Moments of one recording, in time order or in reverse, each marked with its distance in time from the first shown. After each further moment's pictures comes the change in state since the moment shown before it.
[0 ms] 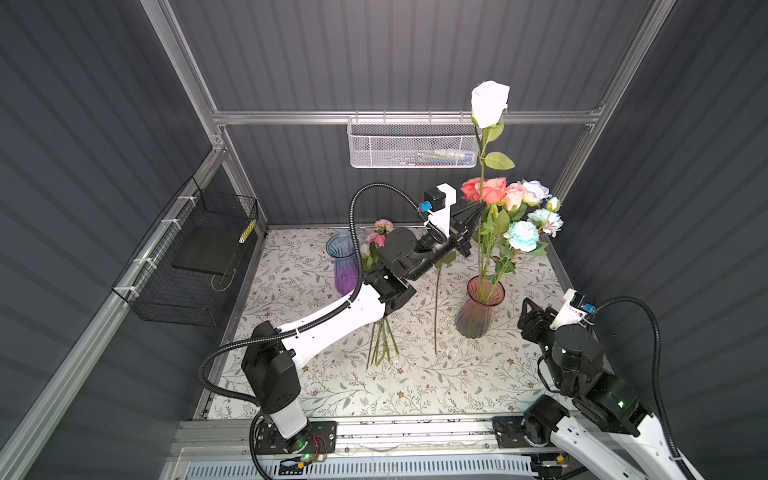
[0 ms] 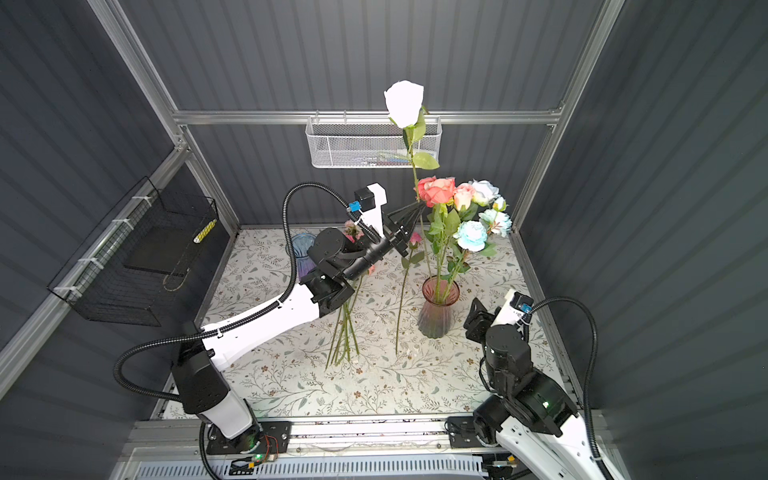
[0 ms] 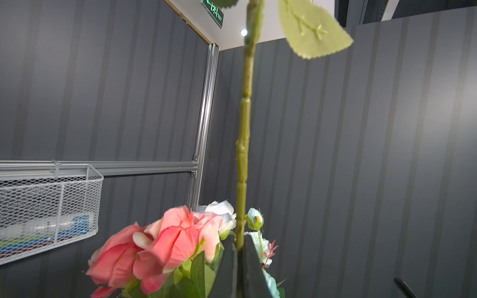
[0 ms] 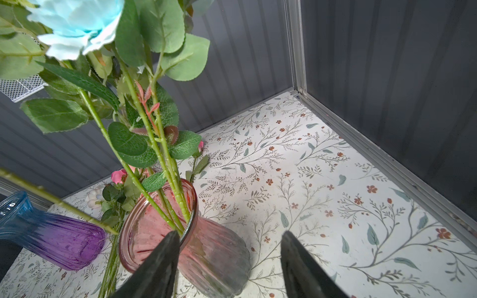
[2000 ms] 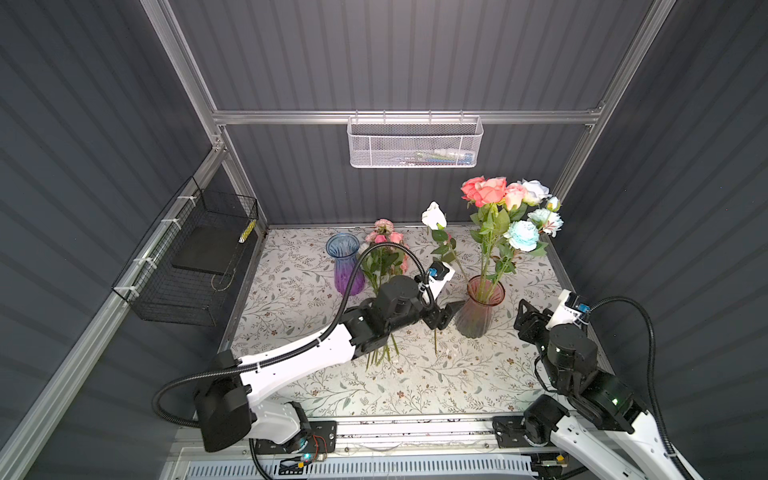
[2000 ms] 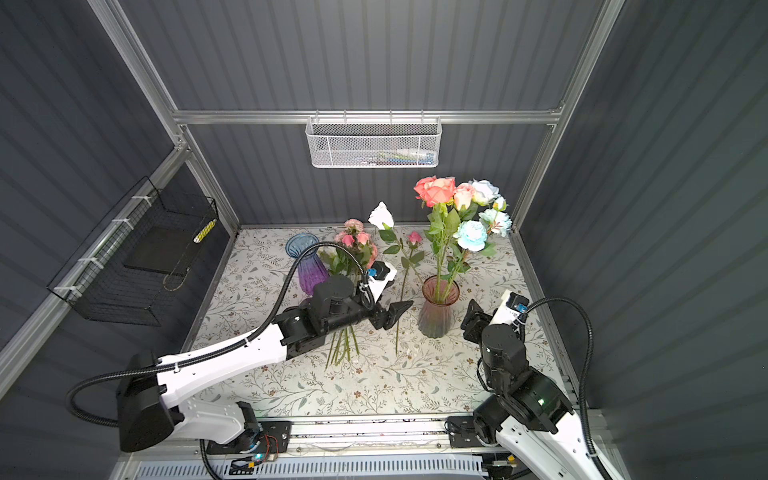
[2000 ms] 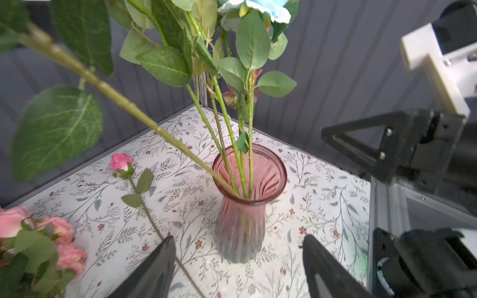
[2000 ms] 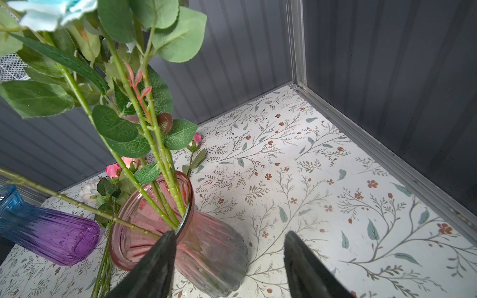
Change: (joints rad) left arm -0.089 -0.376 -0.496 -0.586 -0.065 0.137; right arm -0.002 0.012 -0.026 0.008 -0.007 0.003
